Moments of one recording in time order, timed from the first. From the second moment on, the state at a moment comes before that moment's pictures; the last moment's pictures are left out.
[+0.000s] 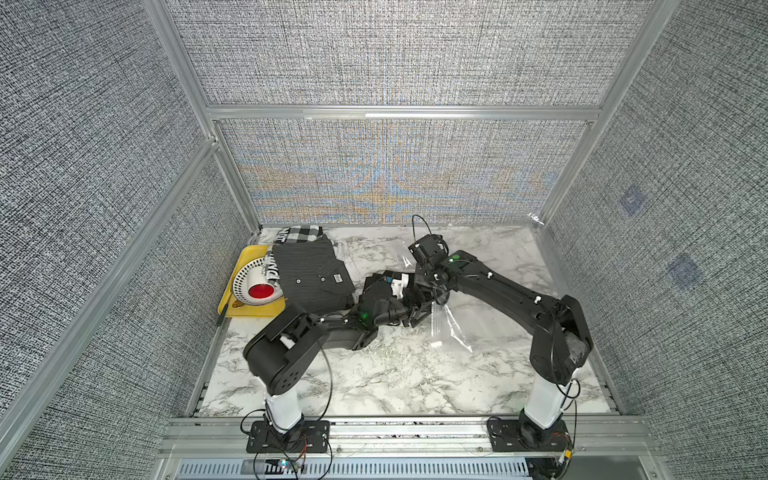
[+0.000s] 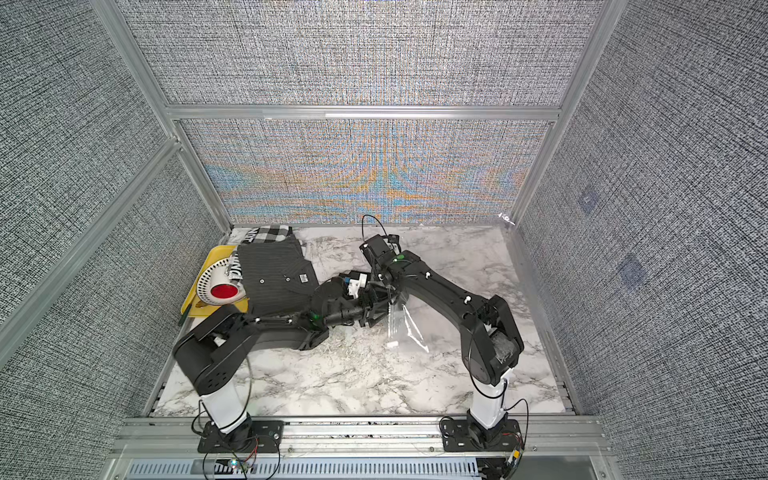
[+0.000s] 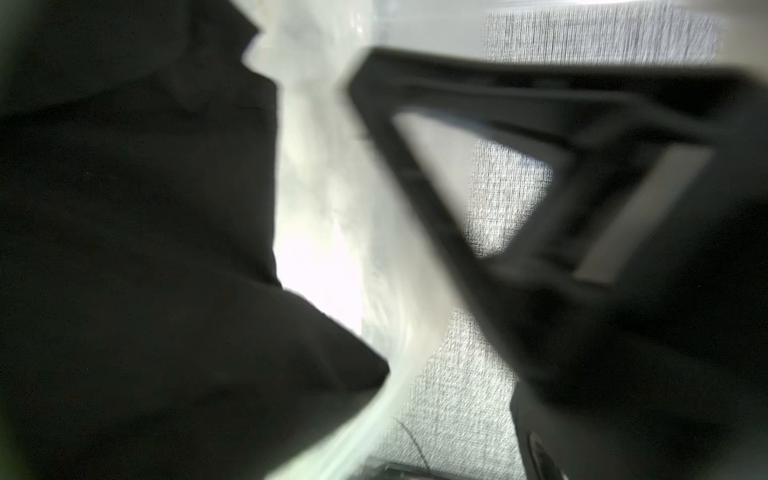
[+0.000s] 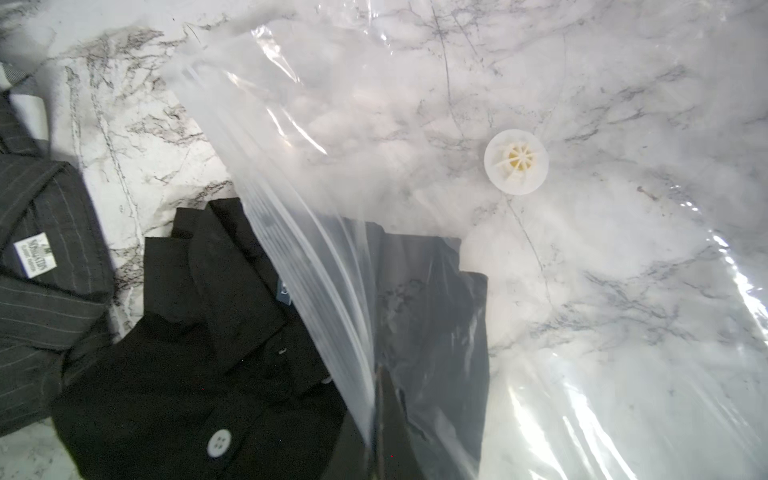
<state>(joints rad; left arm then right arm) -0.79 1.73 0.81 0.71 0.52 -1.41 0.67 1.83 1.53 -0.77 0.38 0.67</state>
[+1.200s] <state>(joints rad) -0.65 1.93 0.68 1.35 0.77 -1.40 0.80 1.81 1.49 -0.84 0.71 0.81</state>
